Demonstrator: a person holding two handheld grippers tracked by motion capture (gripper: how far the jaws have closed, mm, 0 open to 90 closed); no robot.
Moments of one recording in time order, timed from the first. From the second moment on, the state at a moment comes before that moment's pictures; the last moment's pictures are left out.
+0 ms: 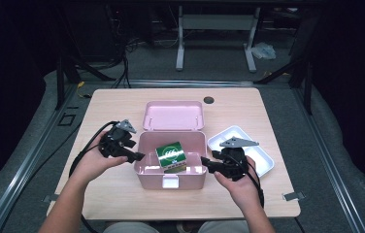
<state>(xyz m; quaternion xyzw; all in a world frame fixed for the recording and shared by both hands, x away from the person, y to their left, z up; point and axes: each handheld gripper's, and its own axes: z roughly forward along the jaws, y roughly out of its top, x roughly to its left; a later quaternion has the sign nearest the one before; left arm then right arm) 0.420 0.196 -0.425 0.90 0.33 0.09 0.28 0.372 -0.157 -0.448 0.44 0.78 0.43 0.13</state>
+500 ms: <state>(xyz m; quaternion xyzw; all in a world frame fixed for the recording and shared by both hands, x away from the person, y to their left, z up) 0.397 0.208 -0.424 0.89 0.33 0.09 0.31 0.384 -0.178 -0.448 0.44 0.78 0.42 0.11</state>
